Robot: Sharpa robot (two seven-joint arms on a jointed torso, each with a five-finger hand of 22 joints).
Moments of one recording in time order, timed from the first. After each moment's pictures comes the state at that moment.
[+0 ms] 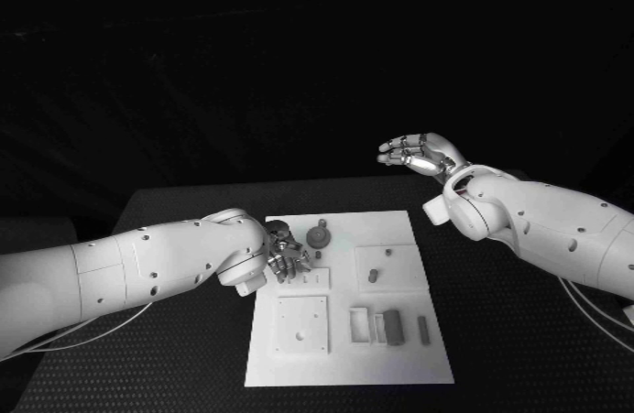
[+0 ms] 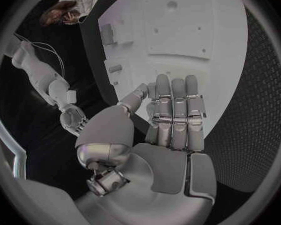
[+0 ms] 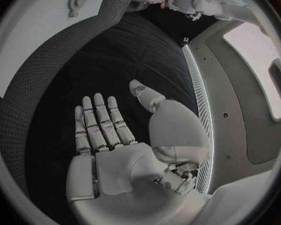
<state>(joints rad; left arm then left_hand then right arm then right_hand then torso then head) 1.30 -0.60 -0.24 1.36 -0.80 -0.12 -0.51 0.92 0.06 0.53 -0.28 0.05 1.04 0.12 0.41 0.63 1.34 -0.02 0.42 0.59 1.17 -0.02 0.58 1.01 0.01 1.07 -0.12 0.27 0.99 1.23 -0.66 0.01 1.11 -0.58 -0.31 0.29 1.02 -0.10 0.62 -0.19 0.06 0.69 0.19 0.24 0.49 0.80 0.22 0.29 0.19 0.59 0.25 0.43 0.35 0.05 0.27 0.21 0.33 1.17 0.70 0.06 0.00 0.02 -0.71</state>
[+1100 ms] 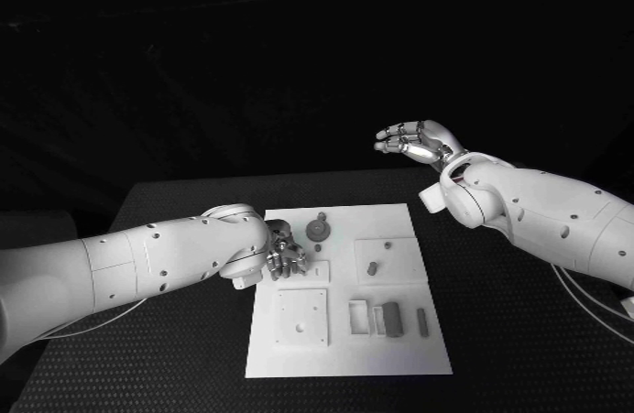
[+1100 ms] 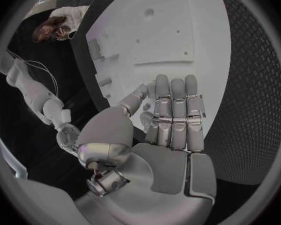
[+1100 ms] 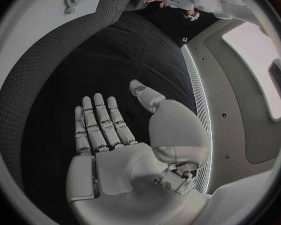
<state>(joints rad) 1.28 -0.56 -0.24 1.30 -0.91 0.00 -0.53 0.91 0.06 0.53 -0.28 0.05 1.05 0.12 0.42 0.64 1.34 -0.02 0.44 0.61 1.16 -0.03 0.62 0.99 0.01 1.08 -0.12 0.27 1.02 1.23 -0.63 0.02 1.08 -0.58 -0.30 0.30 1.02 -0.10 0.61 -0.19 0.06 0.69 0.19 0.24 0.49 0.80 0.22 0.28 0.17 0.59 0.25 0.42 0.34 0.05 0.26 0.21 0.32 1.18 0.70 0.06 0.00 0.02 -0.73</state>
